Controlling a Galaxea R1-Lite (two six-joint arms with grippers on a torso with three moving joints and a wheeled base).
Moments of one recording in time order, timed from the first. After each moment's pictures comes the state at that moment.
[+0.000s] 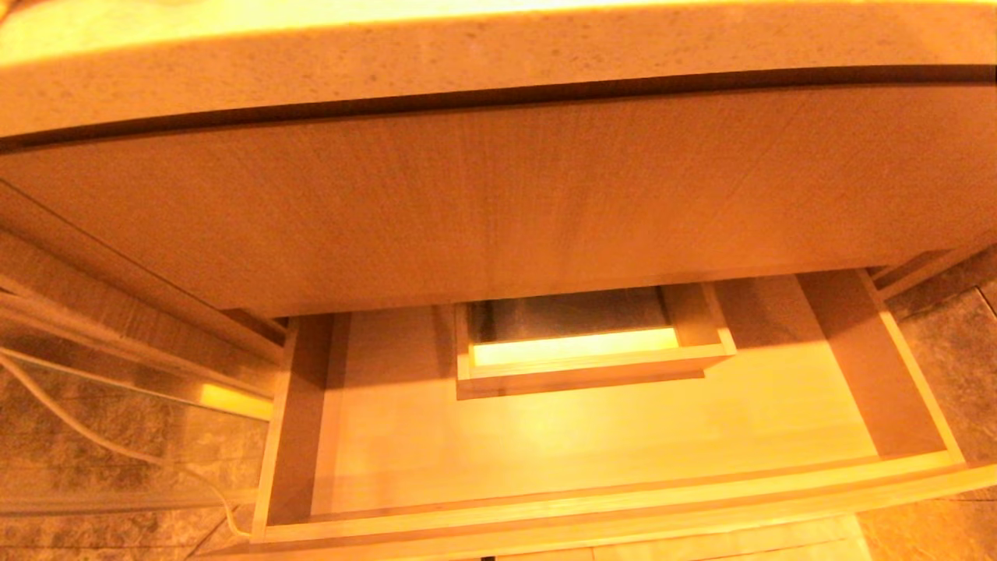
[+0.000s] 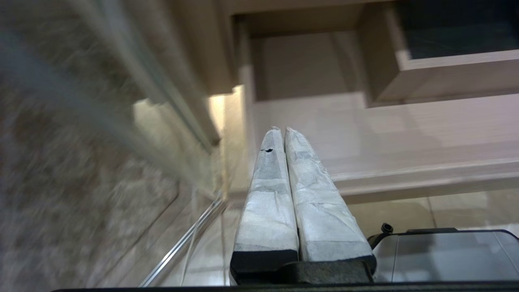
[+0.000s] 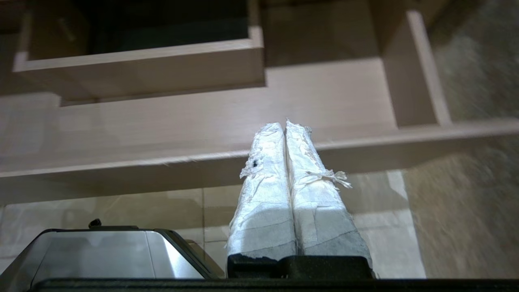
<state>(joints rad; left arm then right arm) 0.00 0.00 0.00 0.00 0.00 0.00 0.00 0.00 0.00 0.00 0.00 0.00</state>
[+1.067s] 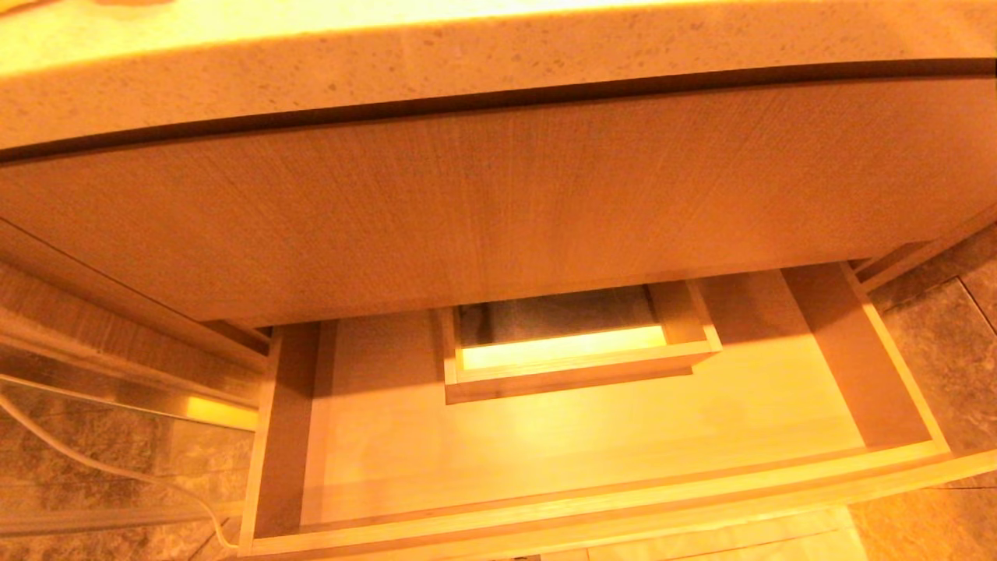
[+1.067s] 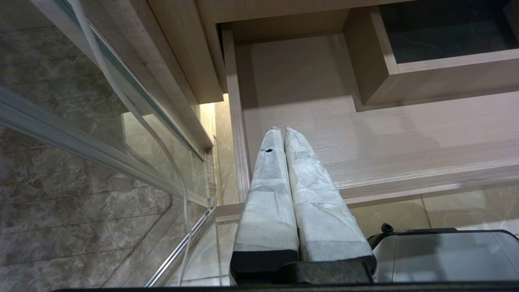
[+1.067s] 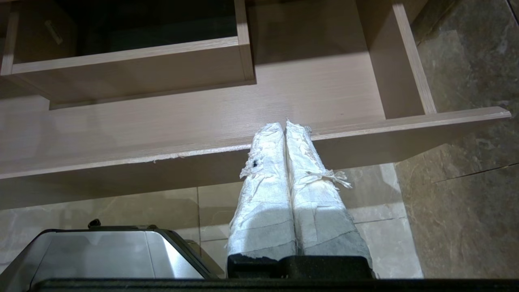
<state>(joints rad) 0.00 0.00 0.00 0.00 0.00 0.00 0.00 0.00 0.00 0.00 0.00 0.00</state>
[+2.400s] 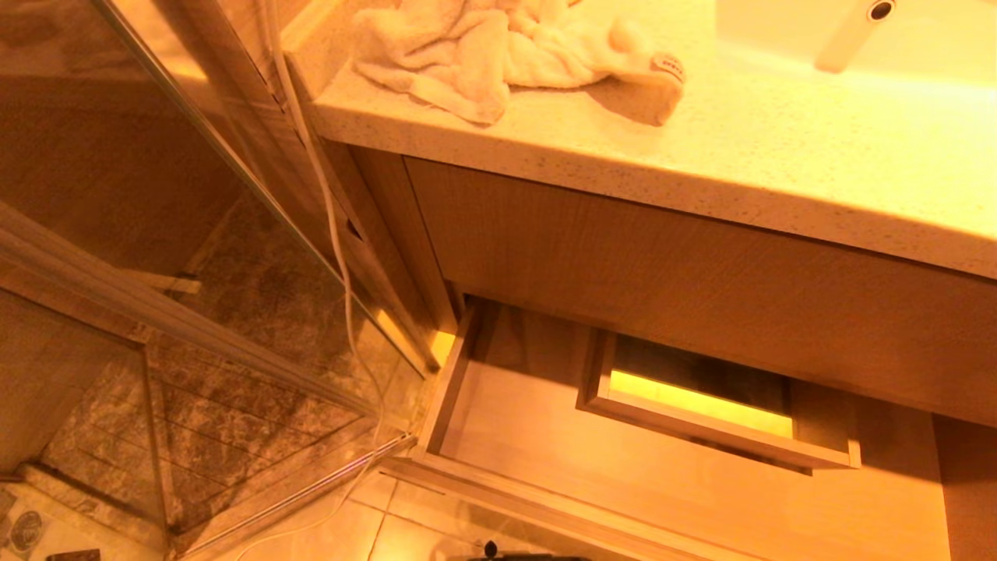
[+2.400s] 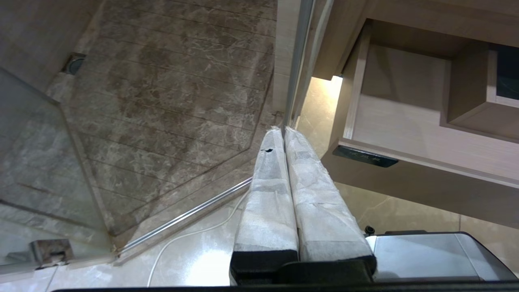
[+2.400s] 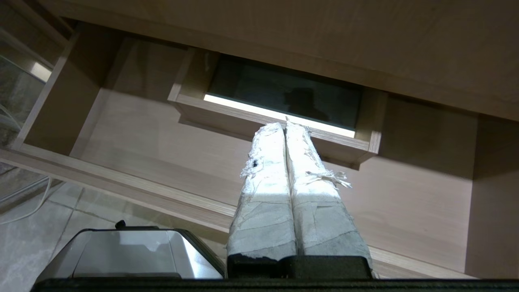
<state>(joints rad) 0.00 0.00 0.00 0.01 0.00 0.00 0.00 0.00 0.00 0.00 0.00 0.01</state>
